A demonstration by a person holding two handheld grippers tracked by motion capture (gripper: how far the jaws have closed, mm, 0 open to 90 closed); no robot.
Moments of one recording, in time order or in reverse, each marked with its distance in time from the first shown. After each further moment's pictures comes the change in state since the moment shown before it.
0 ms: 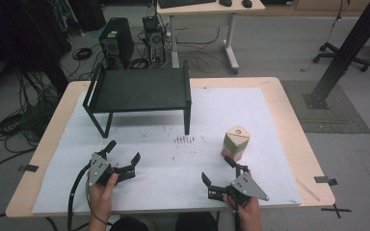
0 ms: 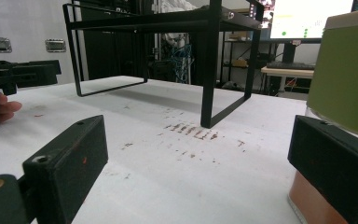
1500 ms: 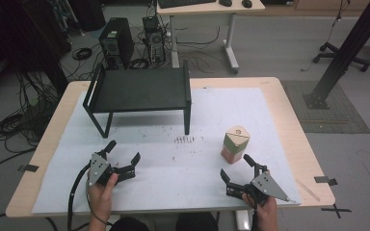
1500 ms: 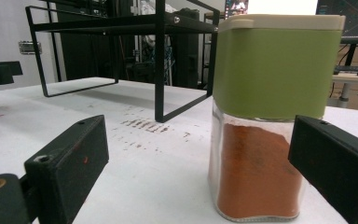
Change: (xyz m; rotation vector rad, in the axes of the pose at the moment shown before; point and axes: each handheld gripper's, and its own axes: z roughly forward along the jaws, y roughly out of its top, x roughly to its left) left arm 0.000 0.000 0.000 0.000 -0.001 0.000; right arm -0.041 0.000 -0.027 -0.010 -0.076 -0.001
